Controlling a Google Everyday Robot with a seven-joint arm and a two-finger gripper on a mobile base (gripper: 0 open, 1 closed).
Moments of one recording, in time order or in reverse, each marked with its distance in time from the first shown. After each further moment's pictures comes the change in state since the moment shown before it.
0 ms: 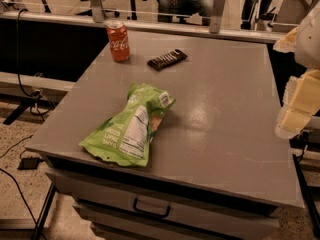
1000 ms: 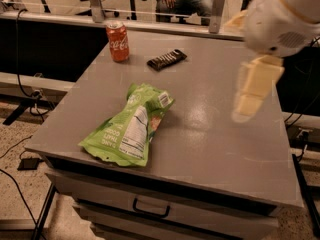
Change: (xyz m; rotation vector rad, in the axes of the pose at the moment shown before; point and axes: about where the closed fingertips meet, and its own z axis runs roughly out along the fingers) arm -0.091 -0.006 0.006 0.007 -0.142 -0.240
